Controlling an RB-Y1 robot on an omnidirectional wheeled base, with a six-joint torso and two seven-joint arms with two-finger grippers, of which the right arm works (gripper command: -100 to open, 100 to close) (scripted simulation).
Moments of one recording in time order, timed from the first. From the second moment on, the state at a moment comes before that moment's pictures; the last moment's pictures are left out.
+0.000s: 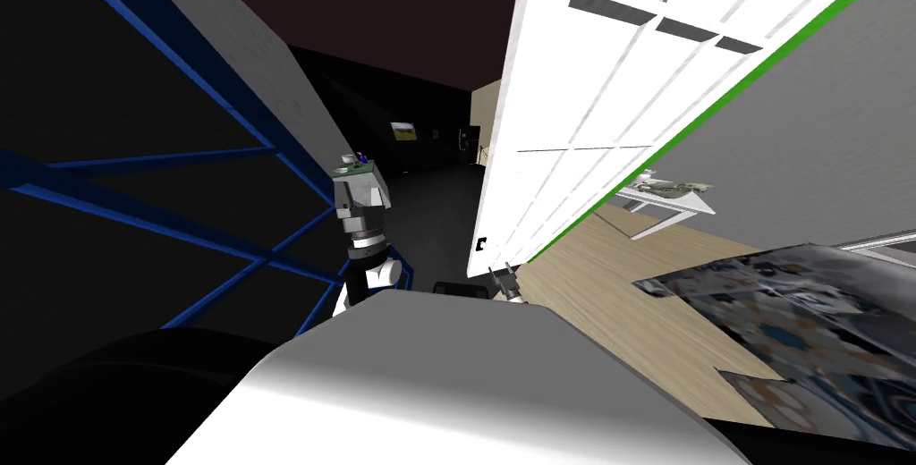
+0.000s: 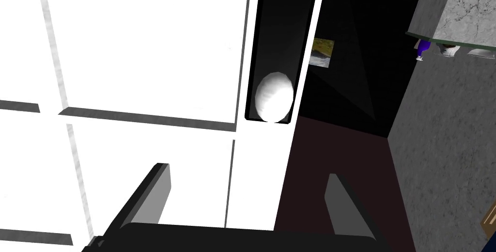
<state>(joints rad) 0.42 -0.01 -0.19 -1.12 0.74 -1.03 1.05</state>
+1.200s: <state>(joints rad) 0.39 0.03 -0.19 -1.12 0.73 -0.99 1.07</state>
